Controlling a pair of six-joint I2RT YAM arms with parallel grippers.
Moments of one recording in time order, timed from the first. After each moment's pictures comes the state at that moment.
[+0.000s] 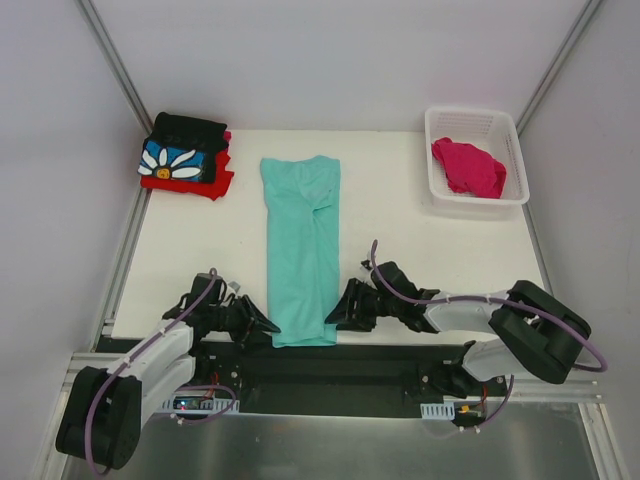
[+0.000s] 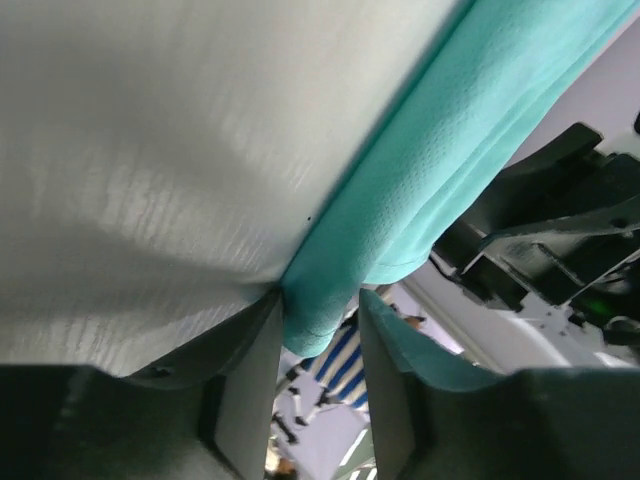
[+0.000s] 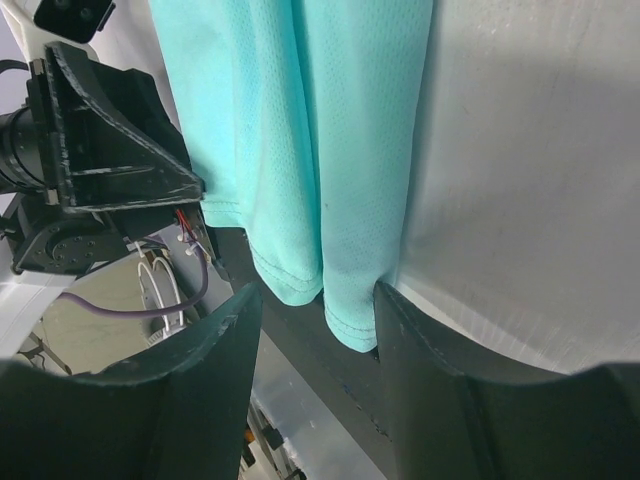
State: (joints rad) left arm -0.22 0.85 0.09 -0.31 0.77 -1.11; right arm 0.88 1.38 0.37 0.30 -0.41 1.19
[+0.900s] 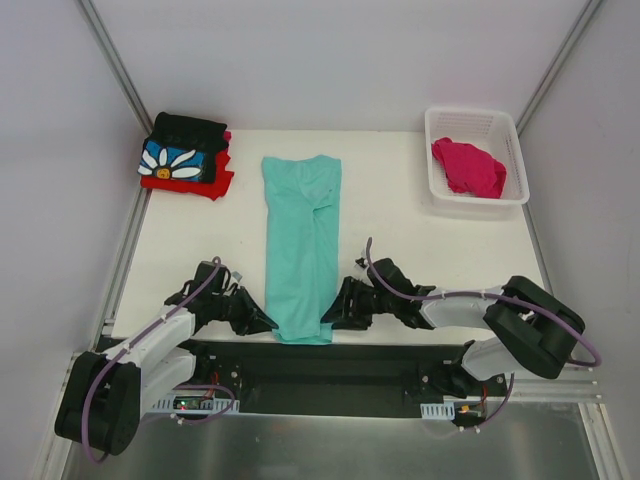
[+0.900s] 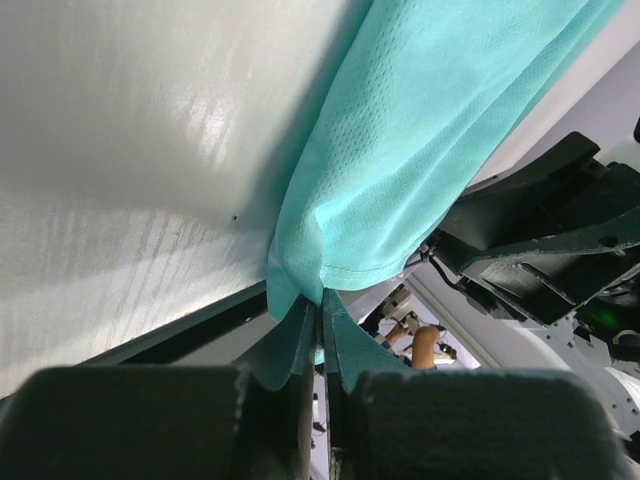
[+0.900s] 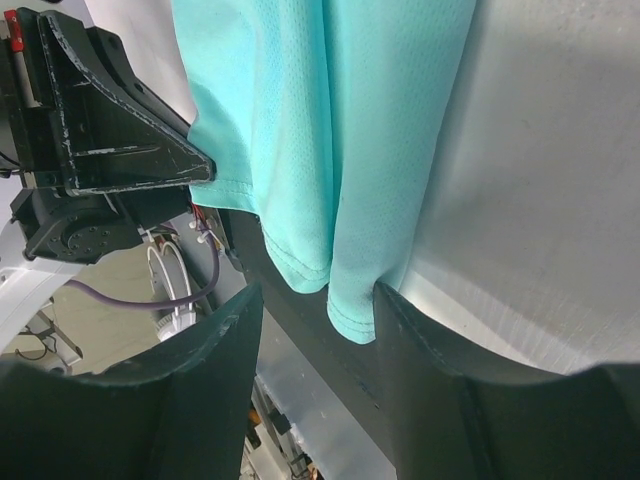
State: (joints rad) left arm -0.26 0.93 0.22 -0.37 0.72 -1.08; right arm 0.89 1.43 0.41 0.31 -0.46 1.19
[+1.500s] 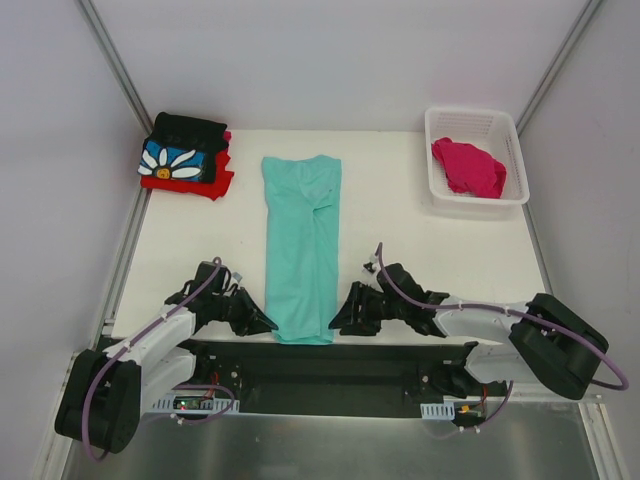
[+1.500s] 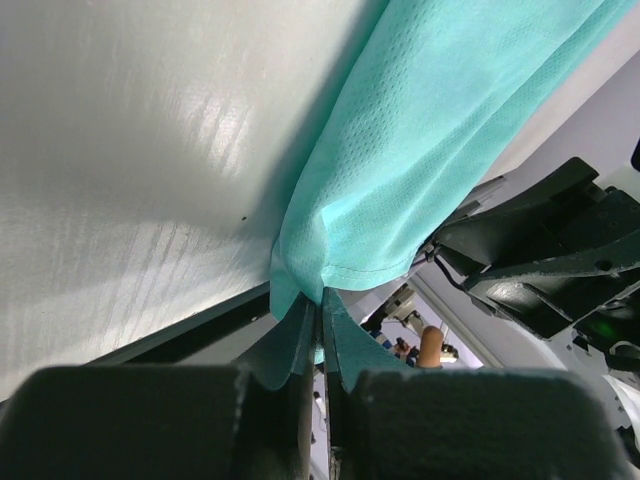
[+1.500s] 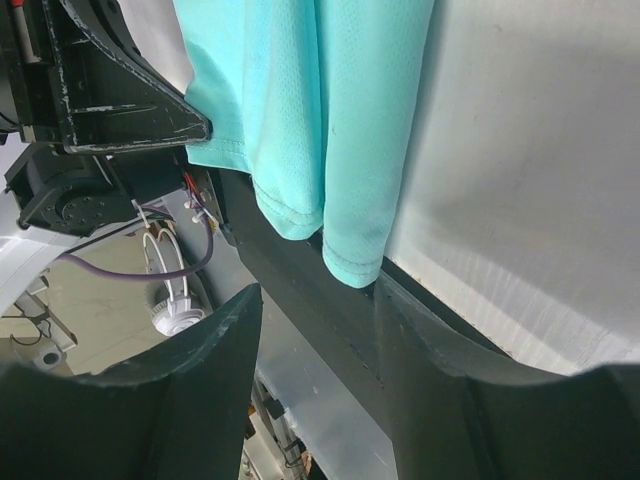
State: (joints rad) left arm -0.26 0.94 0.22 -0.38 0.72 -1.07; right arm 0.89 1.27 0.35 0.22 -0.46 1.18
